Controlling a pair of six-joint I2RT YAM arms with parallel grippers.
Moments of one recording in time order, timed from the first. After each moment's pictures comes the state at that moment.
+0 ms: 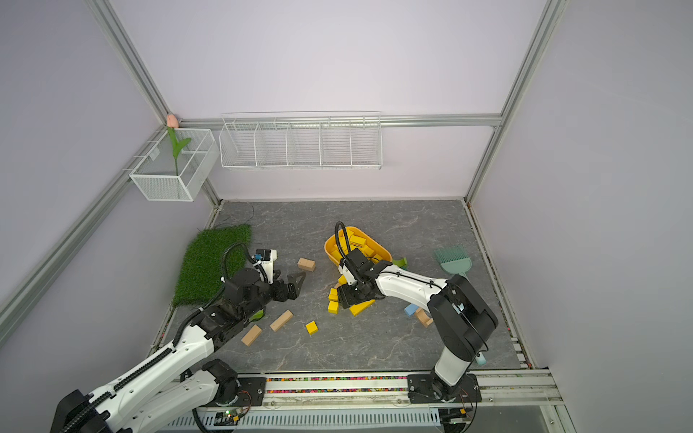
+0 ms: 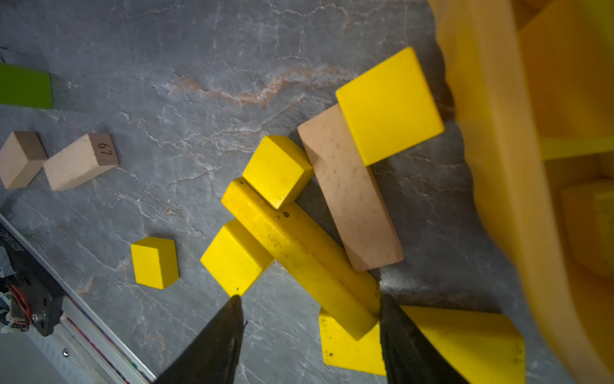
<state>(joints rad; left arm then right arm) -0.62 0.88 0.52 -0.06 -0.03 -0.42 0.76 1.69 1.05 -0.54 -0.23 0.34</state>
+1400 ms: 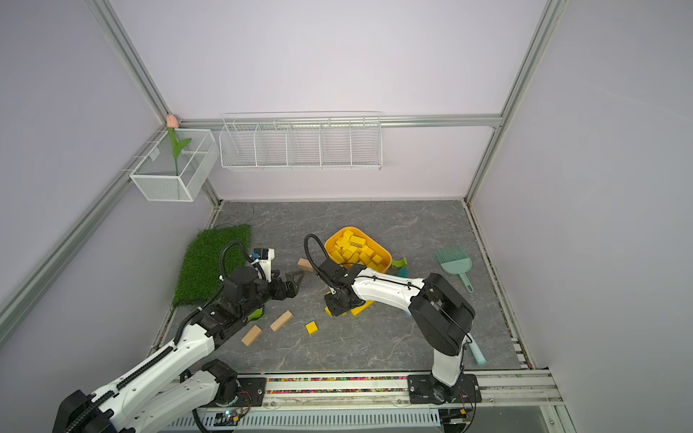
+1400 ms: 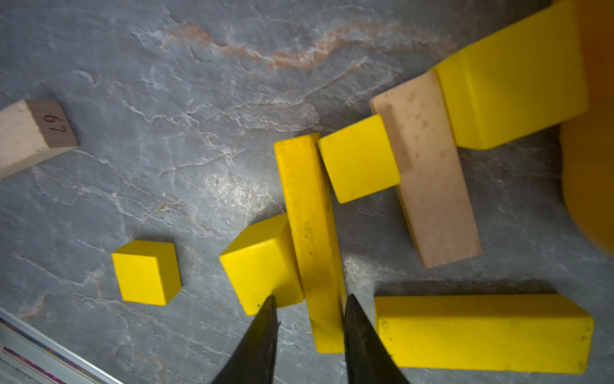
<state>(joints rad) -0.57 0.90 0.52 -0.06 0.01 -0.44 0.94 1.81 1.22 -0.71 -0.03 0.44</state>
